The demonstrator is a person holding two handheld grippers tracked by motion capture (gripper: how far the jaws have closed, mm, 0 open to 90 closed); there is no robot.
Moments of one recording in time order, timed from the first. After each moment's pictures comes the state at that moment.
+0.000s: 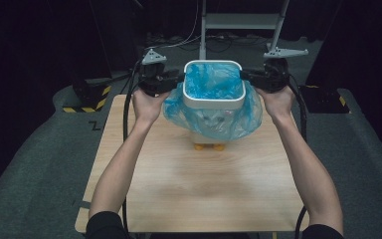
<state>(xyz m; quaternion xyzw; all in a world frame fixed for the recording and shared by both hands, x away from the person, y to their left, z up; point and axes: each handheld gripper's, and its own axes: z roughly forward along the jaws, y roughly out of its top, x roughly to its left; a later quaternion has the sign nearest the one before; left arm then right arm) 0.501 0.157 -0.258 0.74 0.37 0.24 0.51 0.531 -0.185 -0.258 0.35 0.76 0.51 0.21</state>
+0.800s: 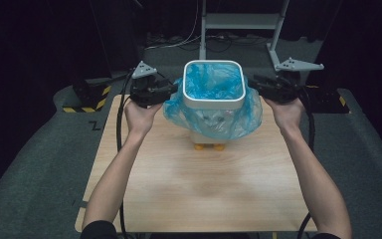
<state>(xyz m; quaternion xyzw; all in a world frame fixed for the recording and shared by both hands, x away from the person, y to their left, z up) 0.476 0.179 -0.280 0.73 0.38 0.25 0.51 0.498 -0.209 -0.269 0.35 0.74 0.53 0.24</state>
